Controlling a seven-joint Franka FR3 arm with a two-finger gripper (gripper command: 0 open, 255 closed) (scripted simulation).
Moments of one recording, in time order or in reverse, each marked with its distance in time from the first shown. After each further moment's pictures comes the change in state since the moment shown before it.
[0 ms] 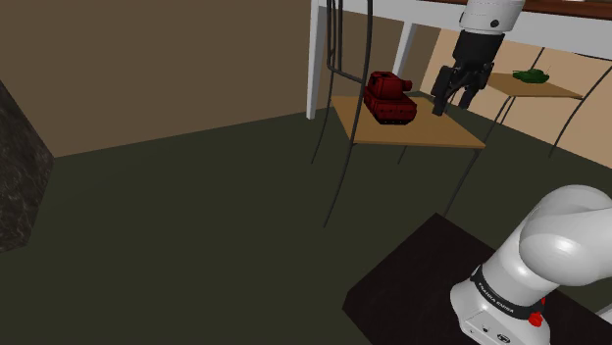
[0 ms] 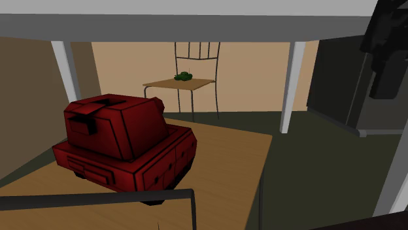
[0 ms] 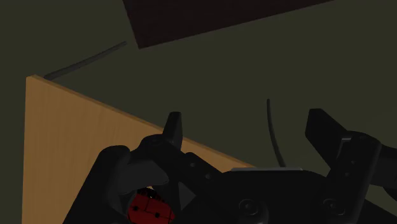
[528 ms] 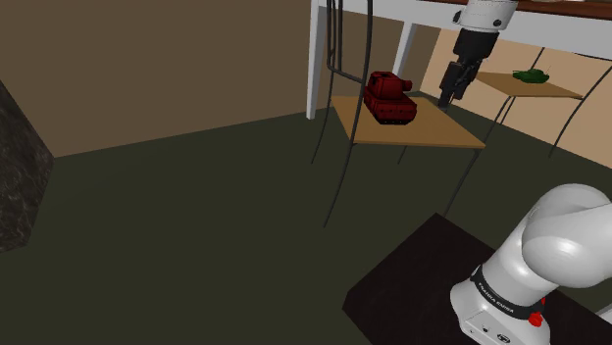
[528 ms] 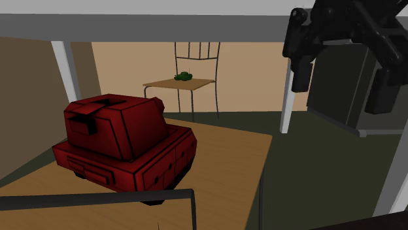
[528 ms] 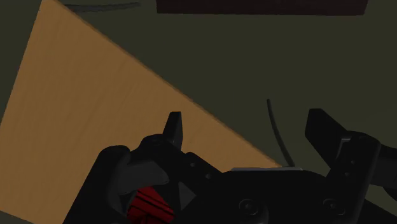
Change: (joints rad) arm 0.050 0.102 -0.181 0.066 -0.086 0.060 -0.340
